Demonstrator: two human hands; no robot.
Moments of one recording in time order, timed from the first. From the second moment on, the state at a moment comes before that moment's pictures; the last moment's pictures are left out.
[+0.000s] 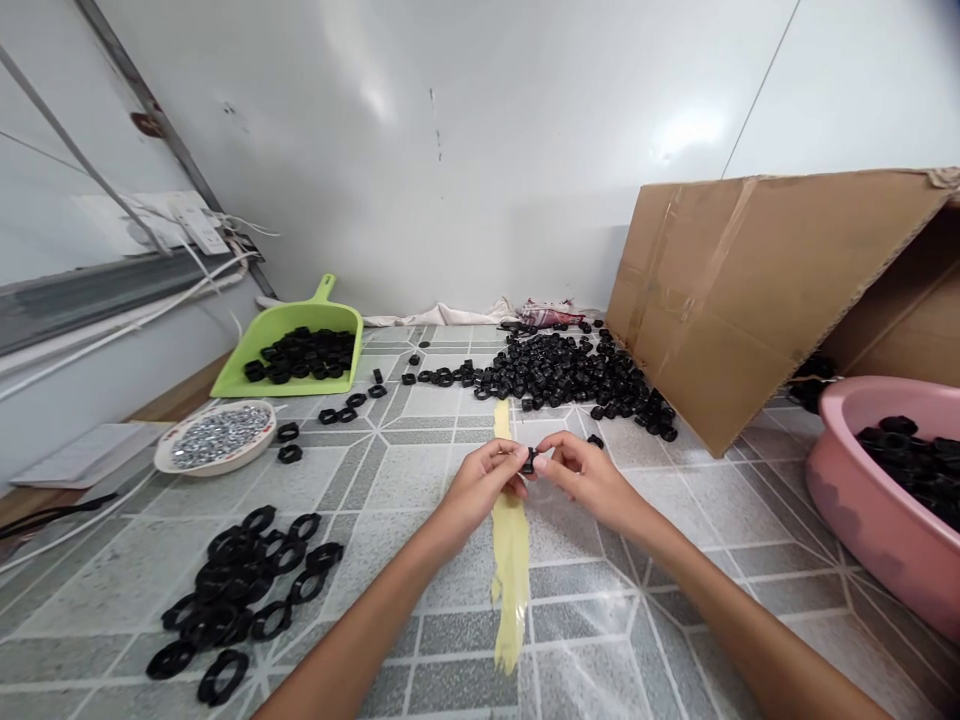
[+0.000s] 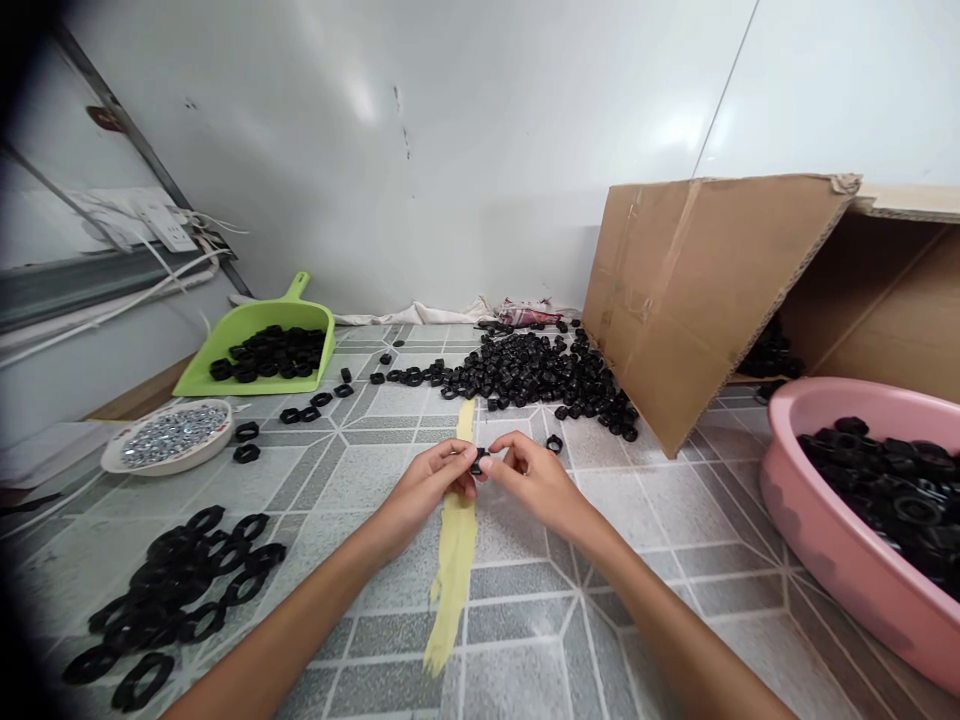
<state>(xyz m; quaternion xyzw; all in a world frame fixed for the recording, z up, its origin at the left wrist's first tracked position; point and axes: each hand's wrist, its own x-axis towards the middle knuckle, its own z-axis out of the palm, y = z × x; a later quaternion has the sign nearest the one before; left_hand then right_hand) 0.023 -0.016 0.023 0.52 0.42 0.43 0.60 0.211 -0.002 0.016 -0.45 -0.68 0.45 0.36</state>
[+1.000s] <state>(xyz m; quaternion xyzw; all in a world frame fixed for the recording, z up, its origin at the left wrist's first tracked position) 0.023 -0.017 0.023 0.55 0.41 0.43 0.59 0.205 -0.007 0.009 -0.41 -0.71 0.44 0.35</state>
